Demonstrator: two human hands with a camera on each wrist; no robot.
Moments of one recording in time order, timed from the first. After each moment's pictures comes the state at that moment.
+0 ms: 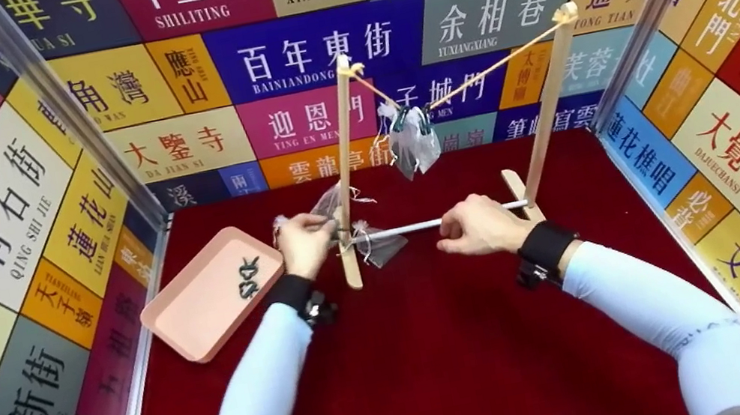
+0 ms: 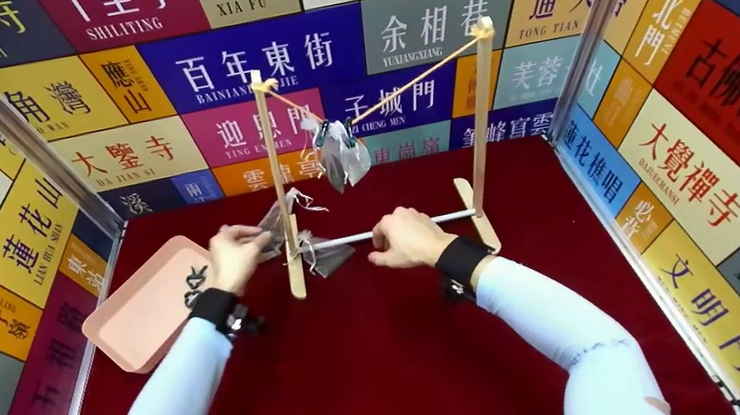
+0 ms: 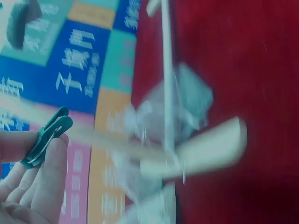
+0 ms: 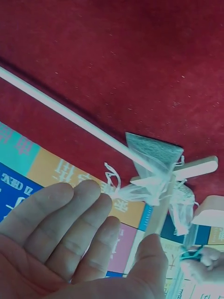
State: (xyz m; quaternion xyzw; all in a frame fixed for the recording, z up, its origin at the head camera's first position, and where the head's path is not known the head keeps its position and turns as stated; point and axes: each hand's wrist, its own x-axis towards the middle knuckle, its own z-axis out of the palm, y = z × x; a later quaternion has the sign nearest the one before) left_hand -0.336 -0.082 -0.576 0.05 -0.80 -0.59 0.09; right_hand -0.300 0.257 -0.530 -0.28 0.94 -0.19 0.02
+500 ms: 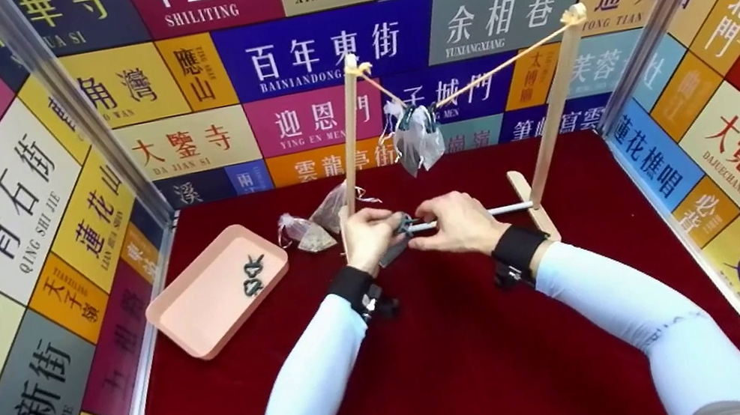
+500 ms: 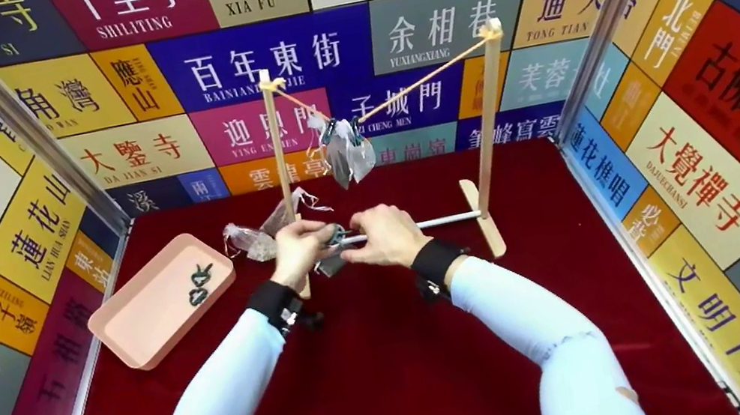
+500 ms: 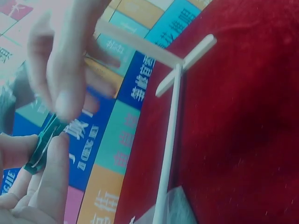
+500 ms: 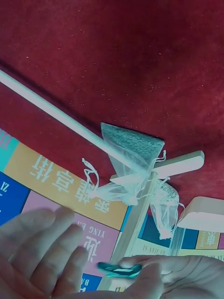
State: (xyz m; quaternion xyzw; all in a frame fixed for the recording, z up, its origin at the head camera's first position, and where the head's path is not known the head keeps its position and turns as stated) left_hand -0.314 0.014 -0.561 0.06 -0.68 -0.73 -0.01; right_hand -0.314 0.215 -0.539 -0.25 0.95 -0.21 -0.05
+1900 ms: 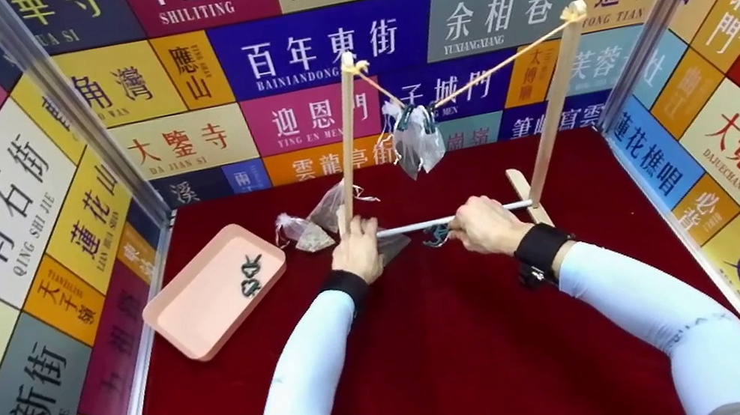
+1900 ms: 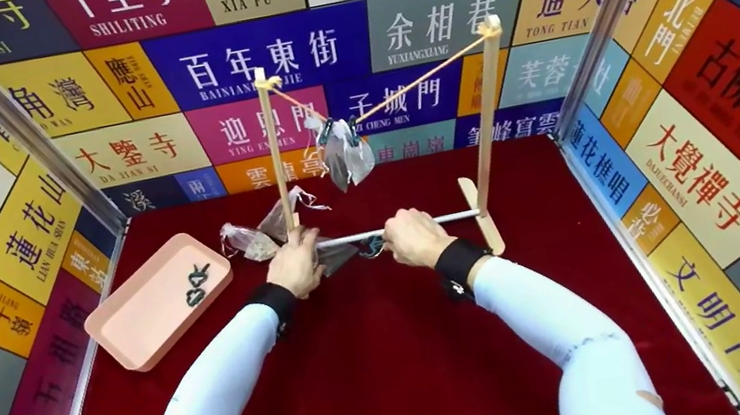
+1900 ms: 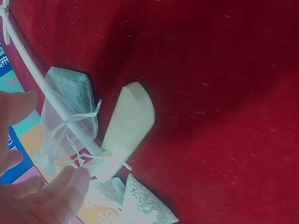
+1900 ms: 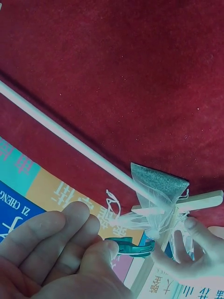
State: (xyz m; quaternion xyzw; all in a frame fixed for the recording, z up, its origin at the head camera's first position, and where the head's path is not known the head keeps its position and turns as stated) left_hand -0.338 -0.019 -0.637 -0.15 -0.97 -0.18 0.07; right_hand -0.312 0.257 -0.554 -0.27 0.96 -0.09 -0.03
